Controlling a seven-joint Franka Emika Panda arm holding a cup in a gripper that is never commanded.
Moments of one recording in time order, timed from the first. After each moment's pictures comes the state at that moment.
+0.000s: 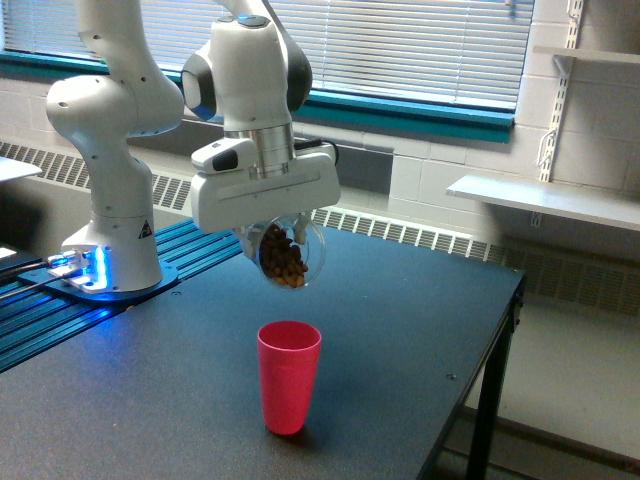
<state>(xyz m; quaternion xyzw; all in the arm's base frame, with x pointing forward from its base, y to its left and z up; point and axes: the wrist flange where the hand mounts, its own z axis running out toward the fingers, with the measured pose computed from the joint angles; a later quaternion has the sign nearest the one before) 0.415 -0.181 0.322 -0.74 0.66 -0.06 0.08</state>
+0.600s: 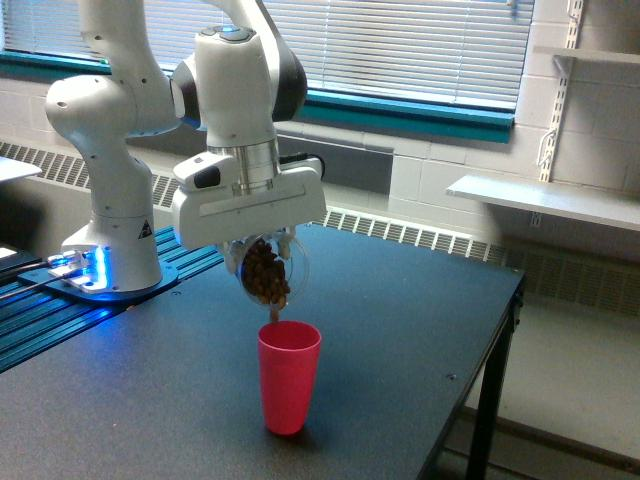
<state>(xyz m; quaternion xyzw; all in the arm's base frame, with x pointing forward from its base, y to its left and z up) 0.409 -0.210 0.306 -0.74 0.66 -0.03 0.08</state>
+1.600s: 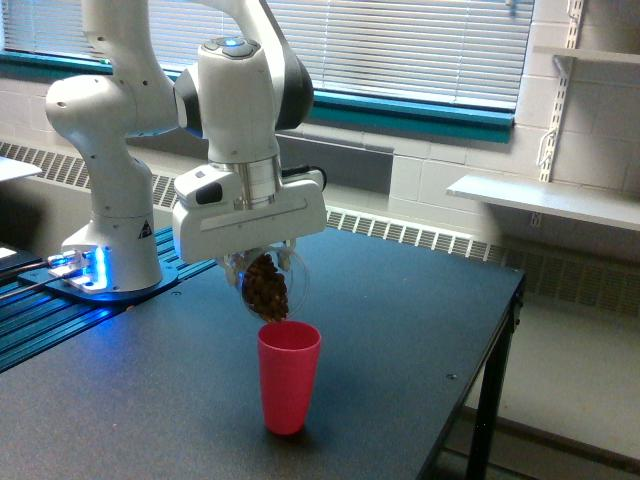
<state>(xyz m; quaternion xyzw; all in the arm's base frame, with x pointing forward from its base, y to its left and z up) 0.420 -0.218 0.292 -0.75 0.66 0.00 0.07</state>
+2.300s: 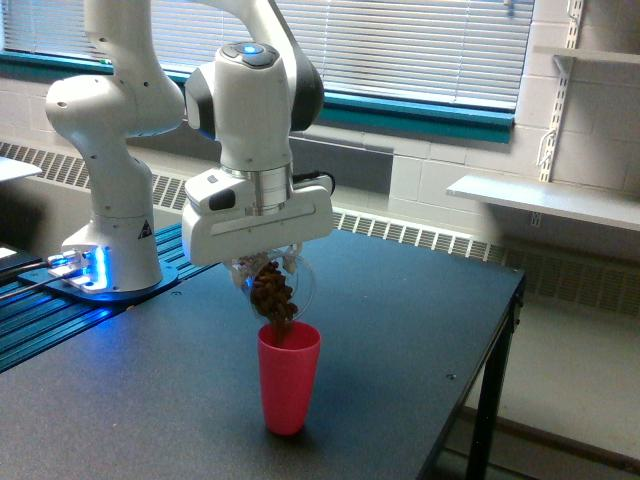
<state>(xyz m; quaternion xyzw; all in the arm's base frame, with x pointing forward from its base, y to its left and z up) 0.432 -0.212 0.289 -0.76 0.64 0.04 0.06</state>
